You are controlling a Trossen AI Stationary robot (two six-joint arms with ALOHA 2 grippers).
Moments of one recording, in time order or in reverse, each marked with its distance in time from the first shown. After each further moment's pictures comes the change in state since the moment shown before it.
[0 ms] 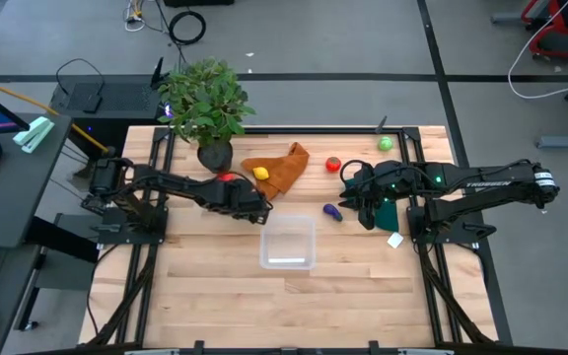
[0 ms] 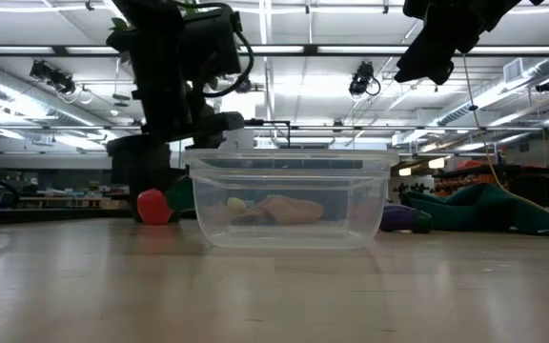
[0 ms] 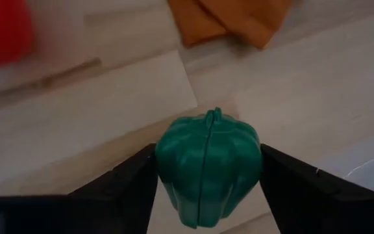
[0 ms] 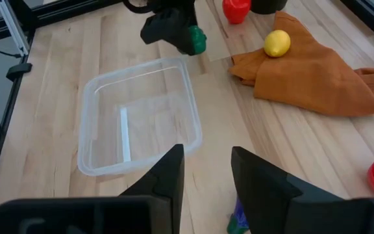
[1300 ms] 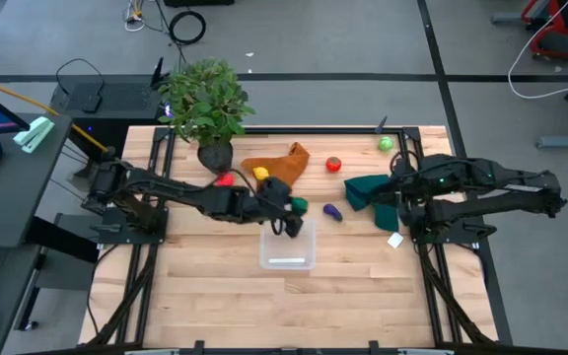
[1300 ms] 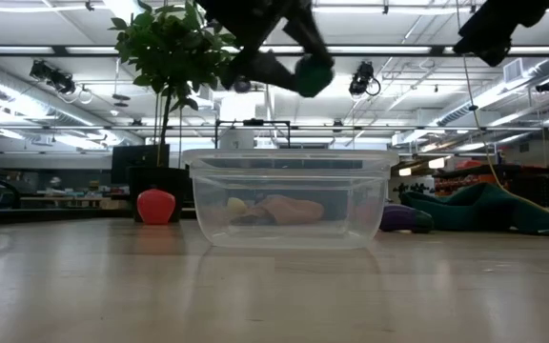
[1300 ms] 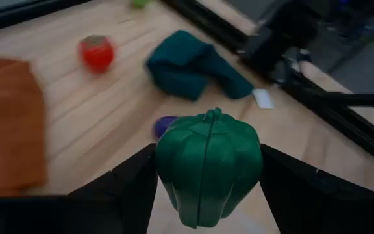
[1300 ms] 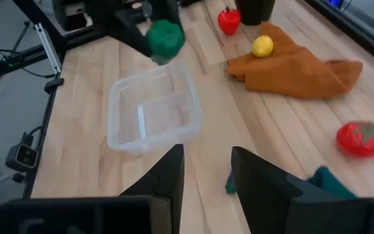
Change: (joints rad) left arm -0.153 0.029 0.255 0.463 -0.162 0.492; right arm 0.000 -0.378 -0.001 -0.287 -0.016 0.054
